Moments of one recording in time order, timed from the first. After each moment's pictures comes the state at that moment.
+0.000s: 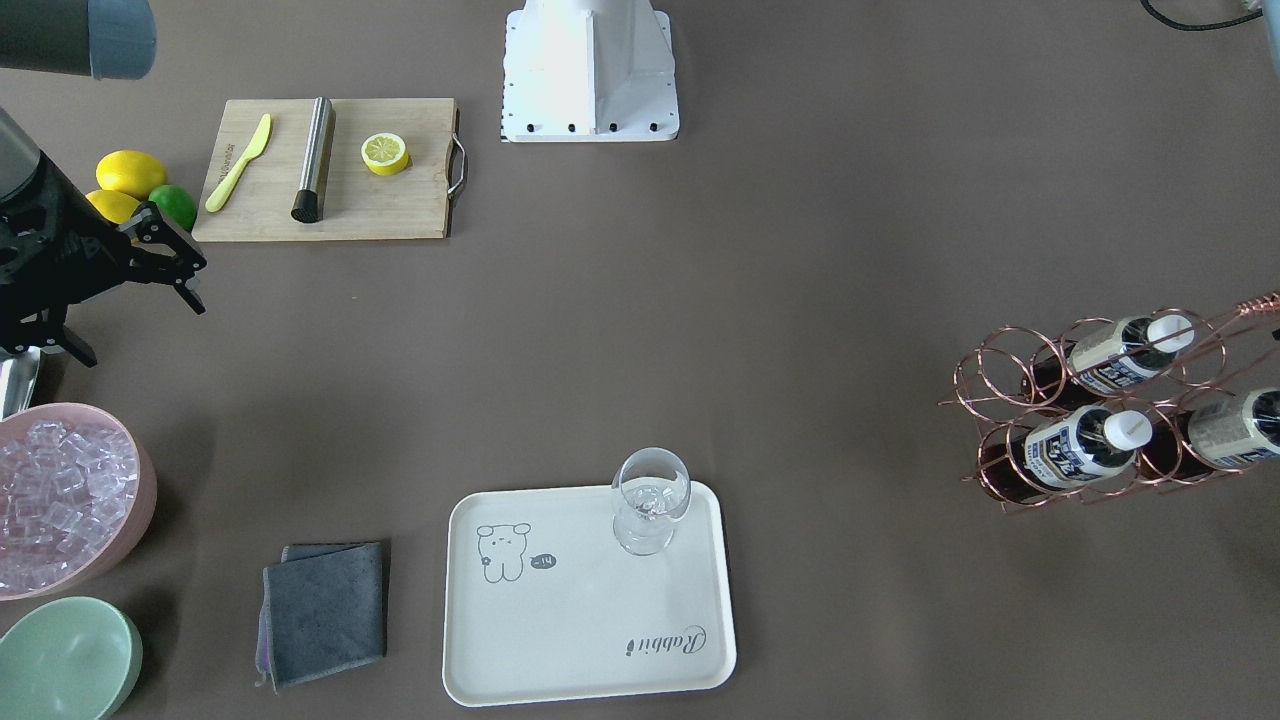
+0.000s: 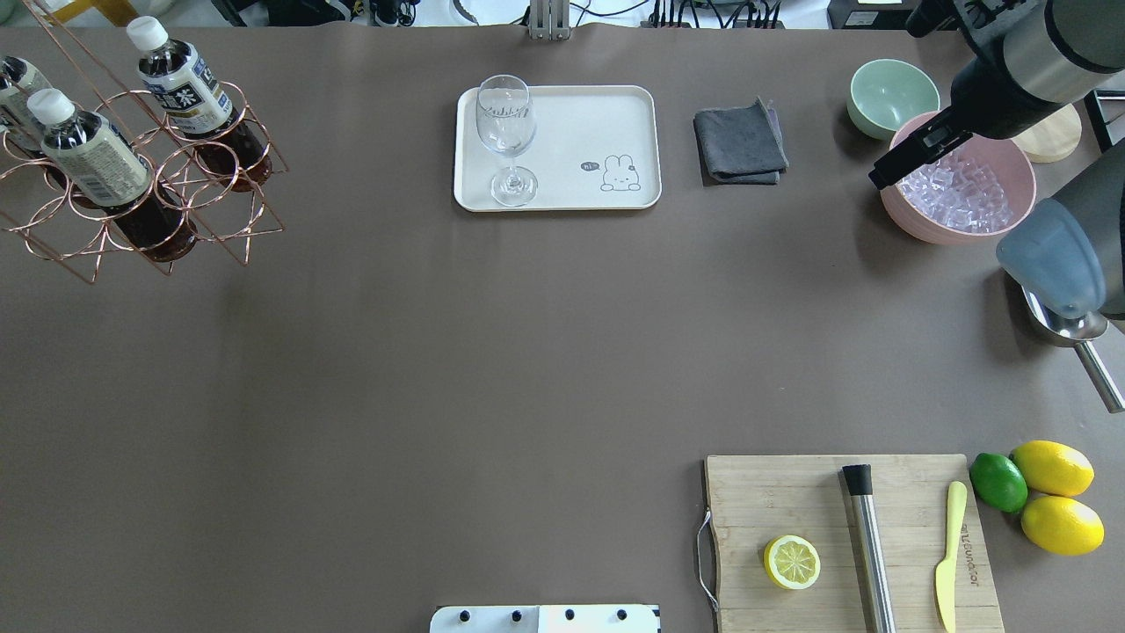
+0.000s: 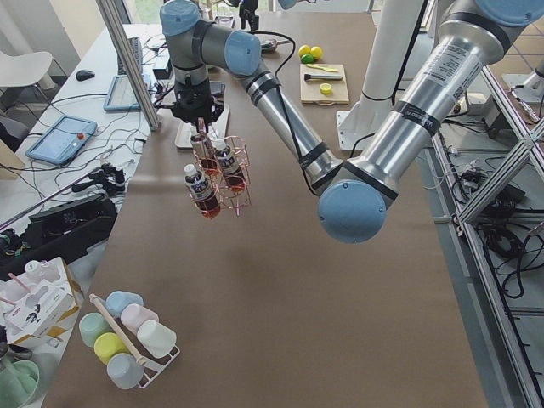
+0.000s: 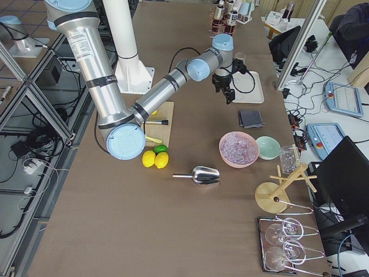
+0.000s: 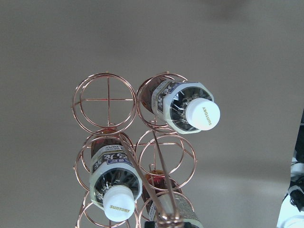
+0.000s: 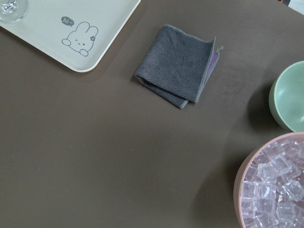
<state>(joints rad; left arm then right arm) -1.43 -2.13 -1.91 -0.98 -2.44 -2.02 1.08 -1.22 1.95 -1.65 2.18 0.21</state>
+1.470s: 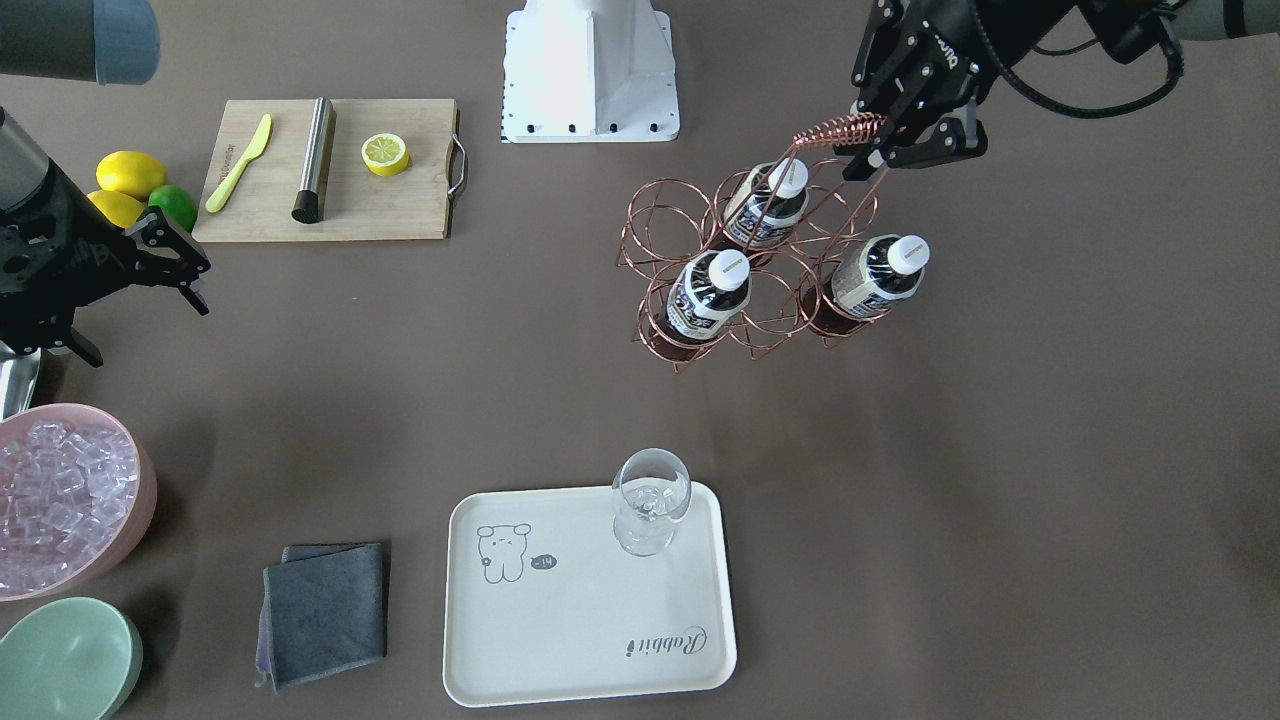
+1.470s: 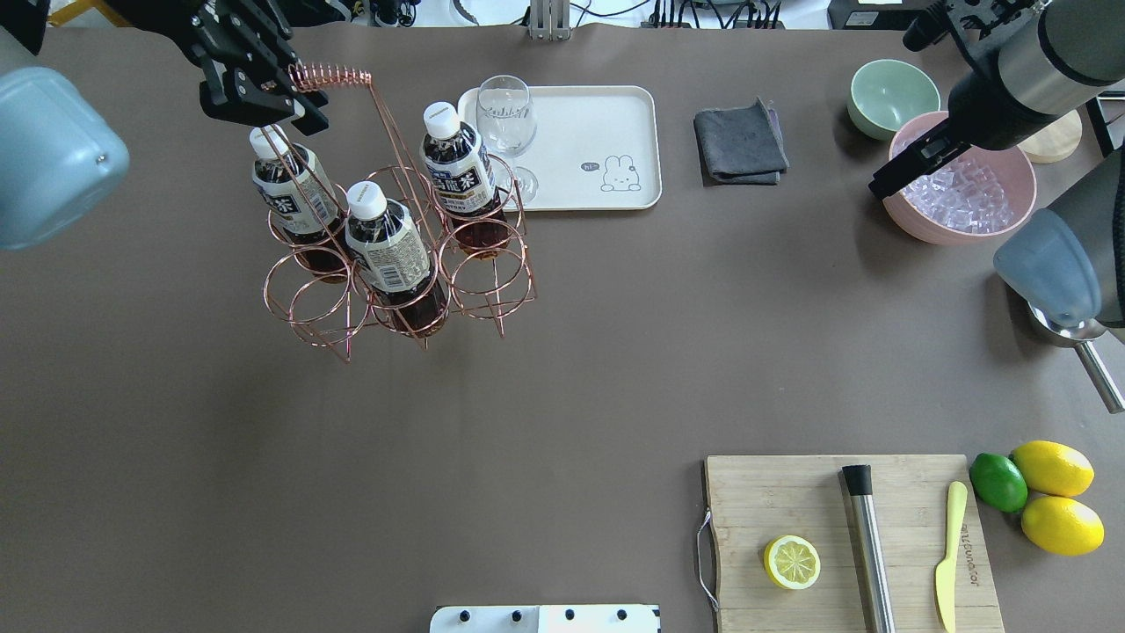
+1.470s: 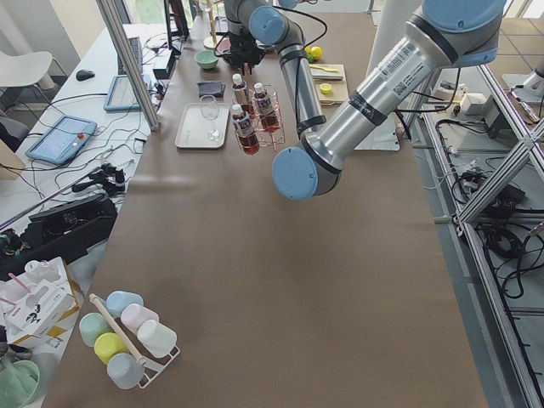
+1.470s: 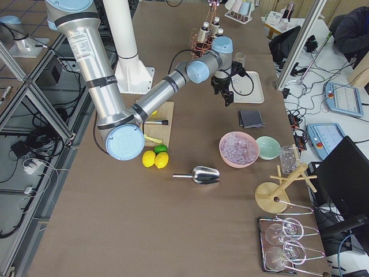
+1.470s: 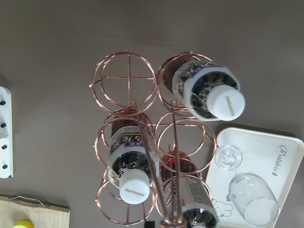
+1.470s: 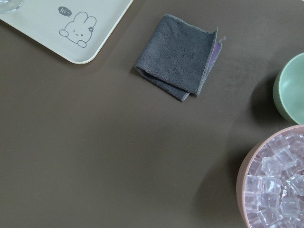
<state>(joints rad) -1.06 -2.35 -2.02 -1.13 -2.43 -2.66 1.06 -1.23 1.94 -1.65 2.18 0.21</state>
